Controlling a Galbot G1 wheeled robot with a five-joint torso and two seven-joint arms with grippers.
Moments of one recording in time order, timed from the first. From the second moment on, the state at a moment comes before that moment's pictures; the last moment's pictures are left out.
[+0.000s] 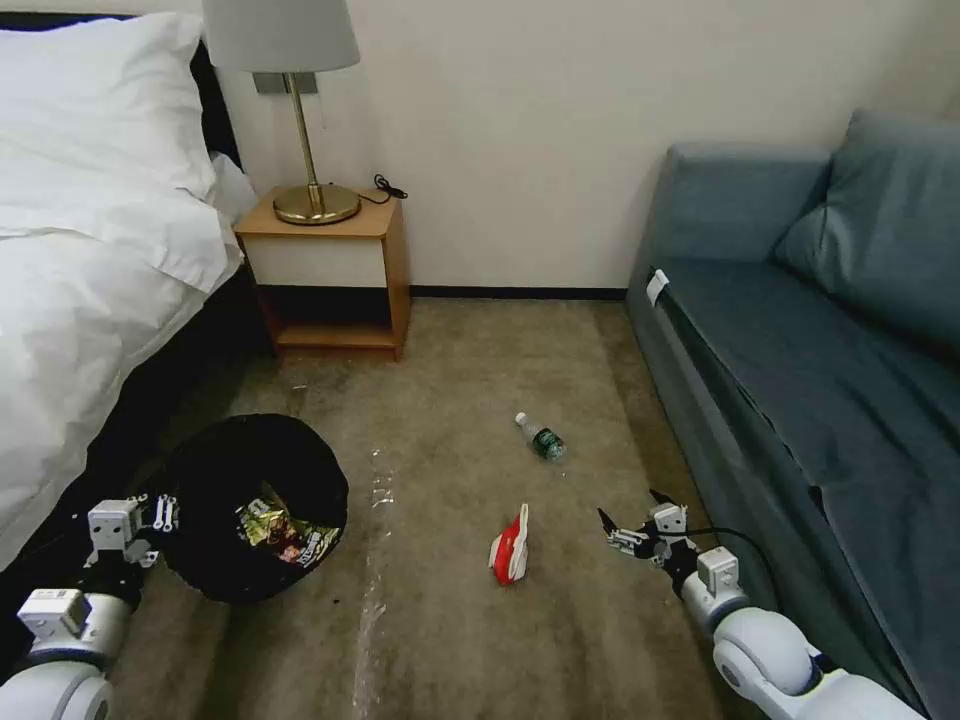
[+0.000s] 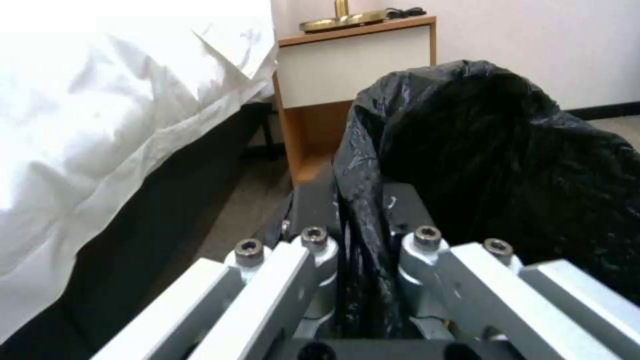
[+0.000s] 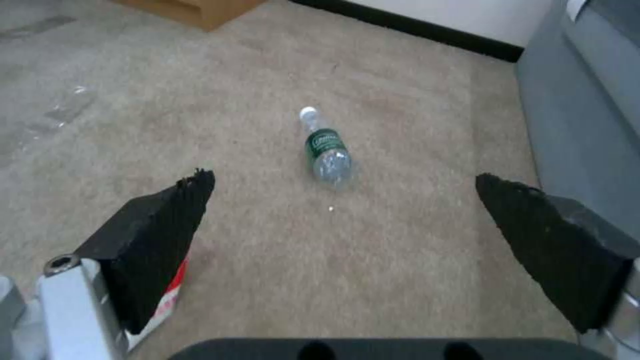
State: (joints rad) left arm 1.67 -1.04 -0.87 -1.86 -0.45 -0.17 0.03; right arm -1.26 0.80 0.07 1.67 0.53 0.06 0.16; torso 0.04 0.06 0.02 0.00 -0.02
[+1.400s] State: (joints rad) left arm 1.66 -1.03 -0.88 -1.81 -0.46 -0.19 0.05; right arm -1.19 0.82 -0.02 1.63 0.50 0.06 0.16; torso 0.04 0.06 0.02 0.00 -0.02
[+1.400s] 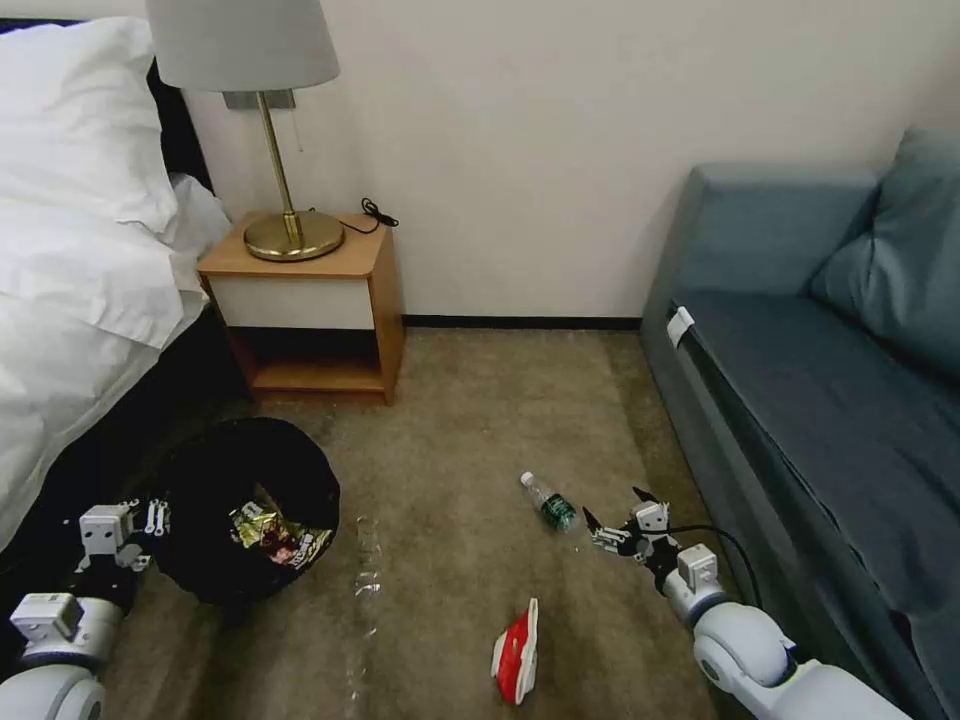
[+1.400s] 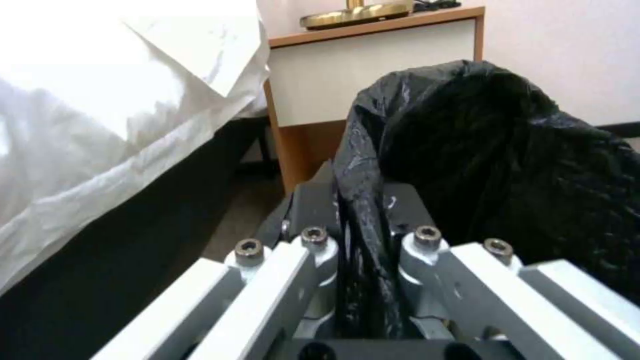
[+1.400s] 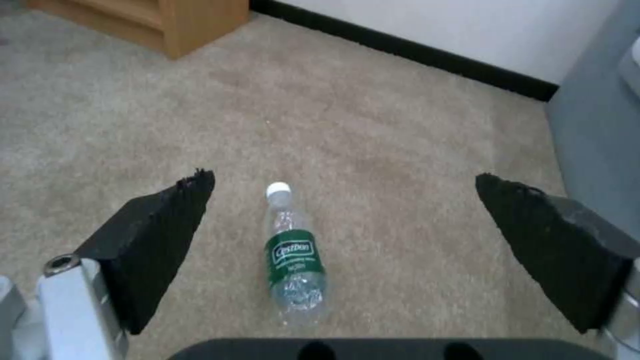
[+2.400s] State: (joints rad) left arm 1.62 -1.03 -0.86 -1.75 -0.40 -0.19 0.06; right arm -0.76 0.53 -0.55 1.78 0.95 -0.39 -0.02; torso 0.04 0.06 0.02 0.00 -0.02
